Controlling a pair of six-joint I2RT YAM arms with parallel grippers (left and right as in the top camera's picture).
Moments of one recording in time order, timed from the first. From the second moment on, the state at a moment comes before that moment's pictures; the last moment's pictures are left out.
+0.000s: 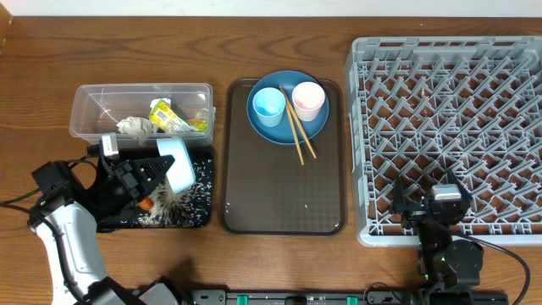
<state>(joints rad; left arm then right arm) 0.67 1.29 0.76 -0.89 1.40 0.18 0.03 0.01 0.01 -0.07 -0.01 -0.09</state>
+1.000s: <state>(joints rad) 0.83 1.29 0.76 -1.15 1.49 0.19 0.03 0.01 0.01 -0.07 -0.01 -0.09</state>
